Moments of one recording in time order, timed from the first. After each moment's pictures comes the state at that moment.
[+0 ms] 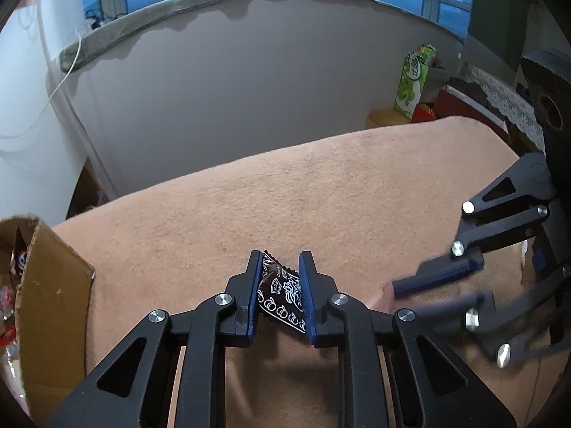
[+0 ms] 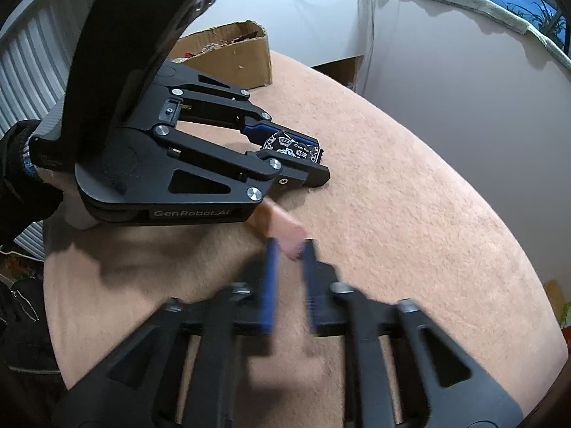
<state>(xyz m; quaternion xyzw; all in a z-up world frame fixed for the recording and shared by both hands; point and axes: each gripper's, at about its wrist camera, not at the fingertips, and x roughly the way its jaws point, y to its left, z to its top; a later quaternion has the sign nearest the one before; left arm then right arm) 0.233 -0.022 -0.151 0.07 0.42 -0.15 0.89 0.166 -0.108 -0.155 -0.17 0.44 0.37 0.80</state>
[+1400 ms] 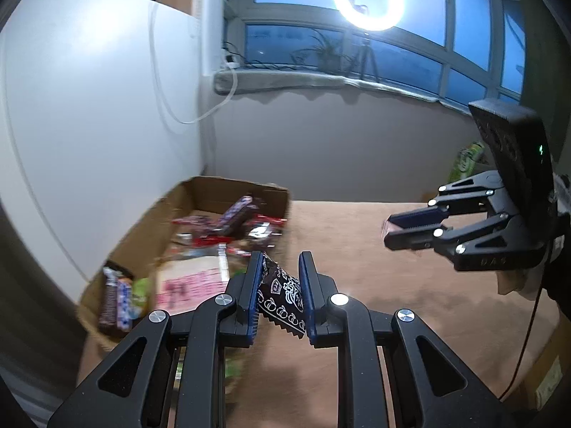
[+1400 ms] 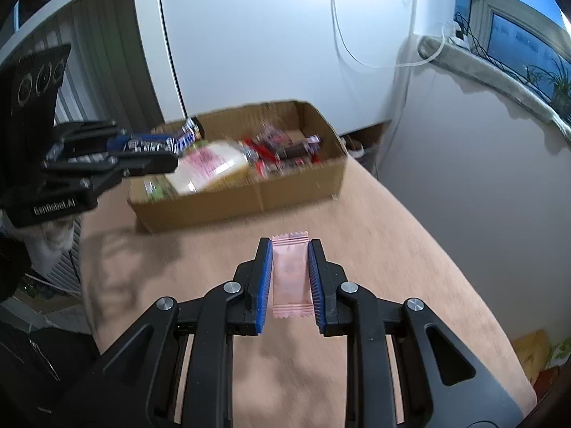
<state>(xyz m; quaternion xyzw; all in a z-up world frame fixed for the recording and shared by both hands) 0.079 0.116 -0.056 -0.02 0.31 0.00 0.95 0.154 -0.004 -0.068 -0.18 0.37 0.39 0.82</state>
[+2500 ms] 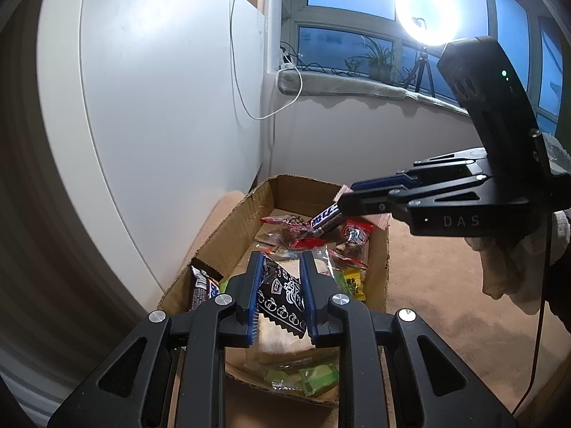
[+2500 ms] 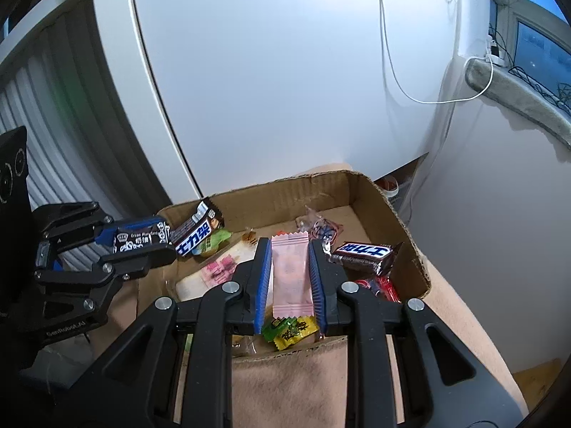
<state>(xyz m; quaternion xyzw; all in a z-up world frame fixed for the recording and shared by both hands) 0.073 0.188 -0.058 -0.04 0.30 0.08 0.95 0.208 0.125 -0.062 -0.15 0.37 0.41 0.82</state>
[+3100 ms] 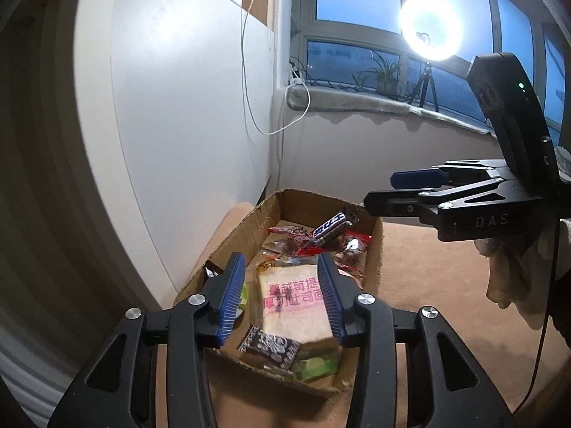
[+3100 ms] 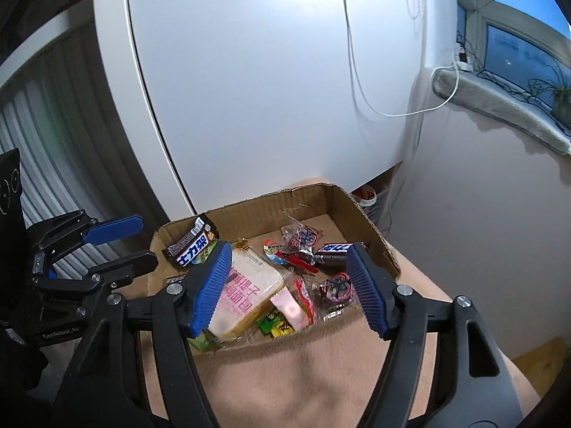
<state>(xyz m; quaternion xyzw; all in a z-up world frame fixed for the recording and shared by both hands) 0.049 0.181 -0.040 -0.04 0.28 0.10 0.96 0.181 0.097 -0.034 -0.12 0.34 0.37 0.86</state>
